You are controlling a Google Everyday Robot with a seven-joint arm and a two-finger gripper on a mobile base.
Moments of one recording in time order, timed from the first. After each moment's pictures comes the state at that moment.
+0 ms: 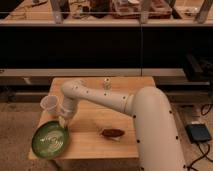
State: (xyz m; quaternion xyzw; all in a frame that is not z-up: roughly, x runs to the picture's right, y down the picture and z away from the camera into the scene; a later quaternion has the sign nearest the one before) arm -0.223 0.179 0.835 -0.01 -0.51 -0.78 0.37
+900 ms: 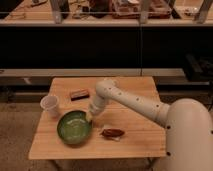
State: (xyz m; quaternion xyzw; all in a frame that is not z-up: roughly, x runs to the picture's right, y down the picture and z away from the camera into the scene) arm -0.087 0.179 0.855 -0.03 -0.46 -0.75 0.48
